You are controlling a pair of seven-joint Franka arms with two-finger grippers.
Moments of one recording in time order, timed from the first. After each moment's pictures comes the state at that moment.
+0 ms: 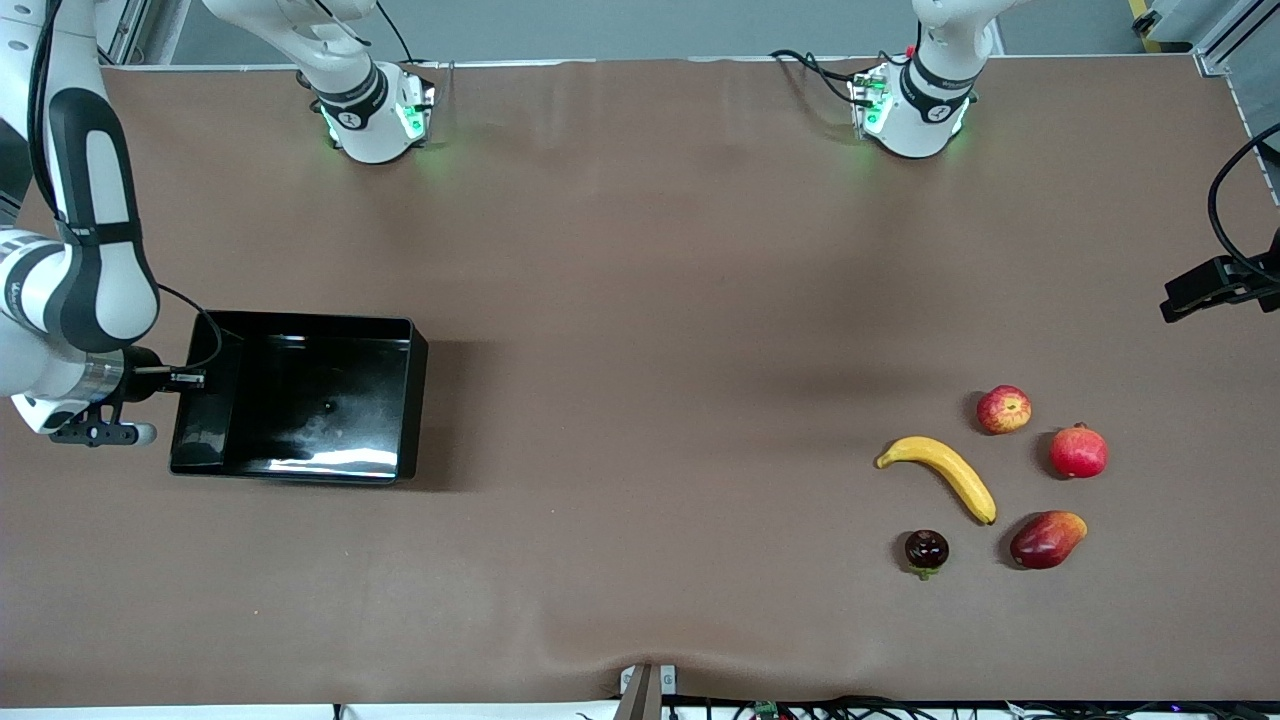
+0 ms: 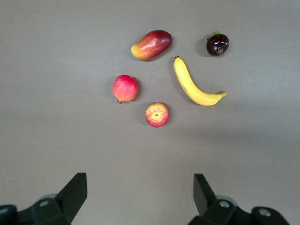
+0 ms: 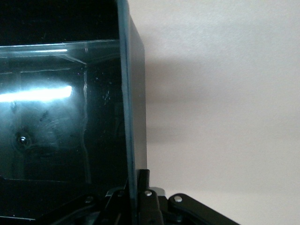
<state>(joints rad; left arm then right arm) 0.38 0.16 -0.39 -1.39 0.13 1.53 -0.08 0.03 0.42 -0.31 -1.83 0.19 2.03 -0.33</state>
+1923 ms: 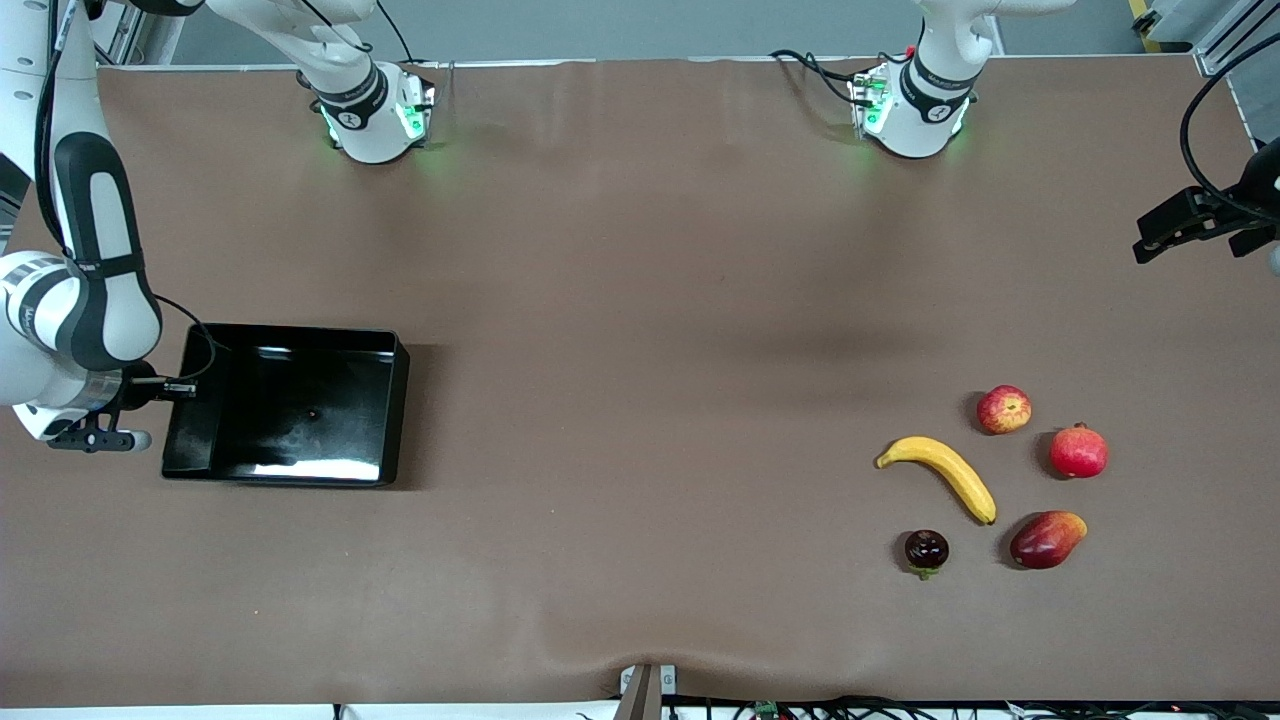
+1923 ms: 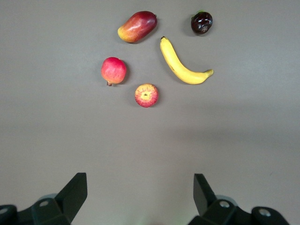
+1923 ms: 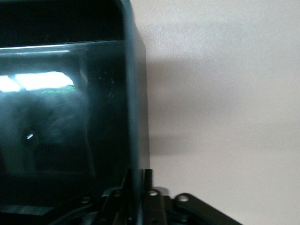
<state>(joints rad) -0.09 -0.02 0.09 -1.56 0.05 1.52 -0.03 -0.03 0.50 -0.31 -1.82 0.19 2.11 -0.38</state>
